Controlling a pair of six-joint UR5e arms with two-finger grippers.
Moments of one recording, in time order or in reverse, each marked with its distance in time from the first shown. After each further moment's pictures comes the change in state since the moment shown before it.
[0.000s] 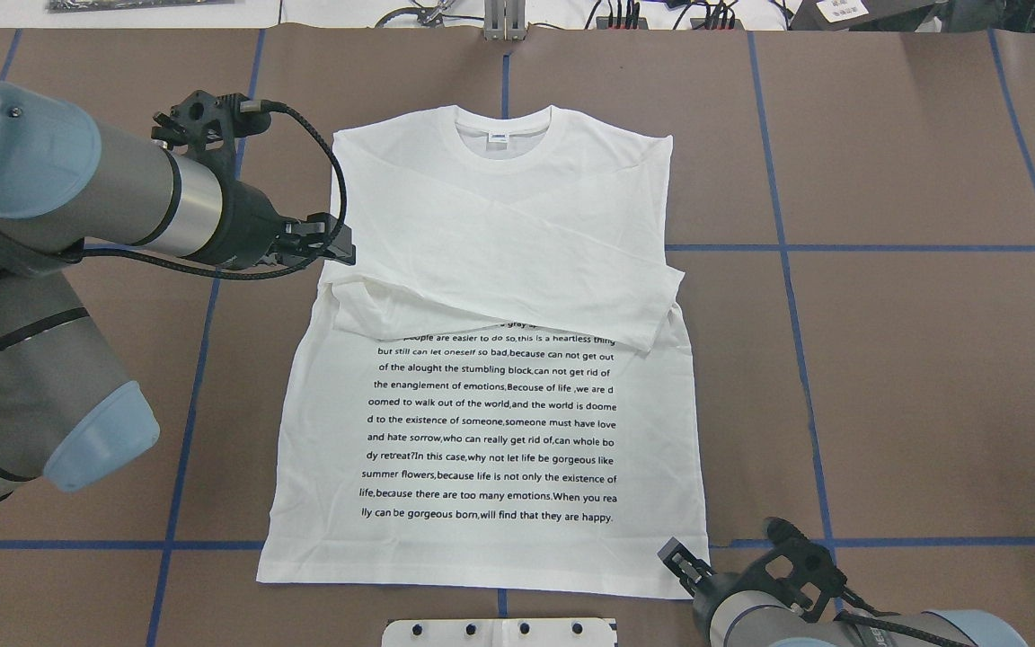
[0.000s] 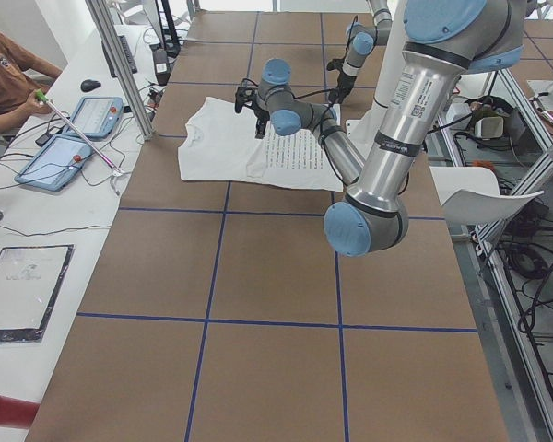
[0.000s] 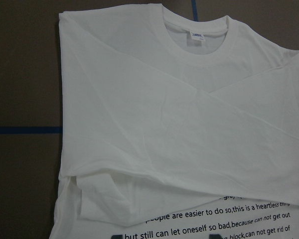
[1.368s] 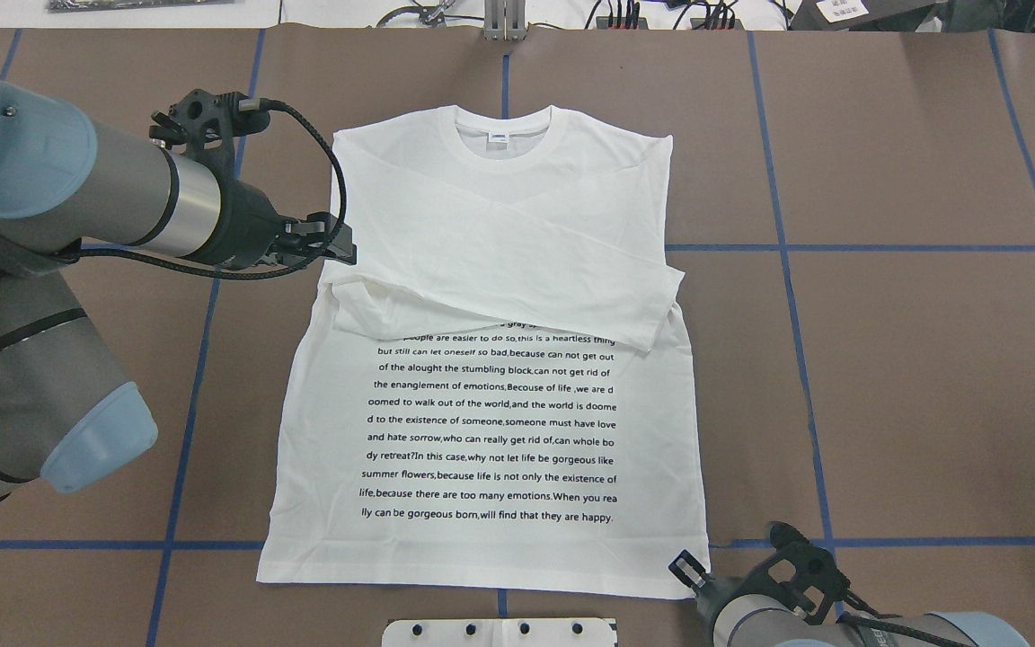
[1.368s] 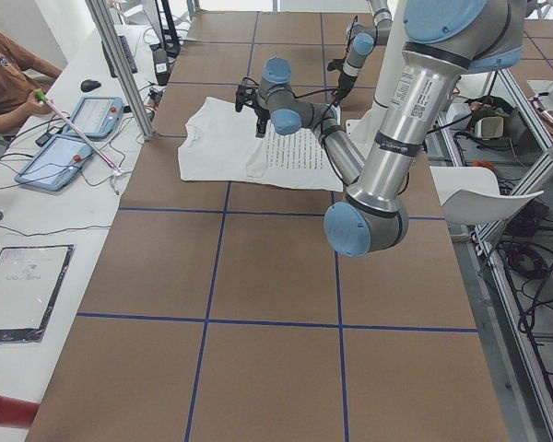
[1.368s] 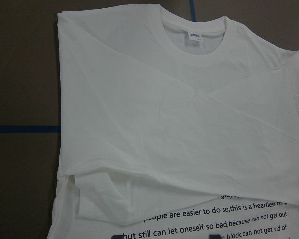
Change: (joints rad) left arm 0.000 0.001 -0.011 0.001 -0.002 -0.006; right arm -0.005 -0.007 0.002 -0.002 0.014 0.000
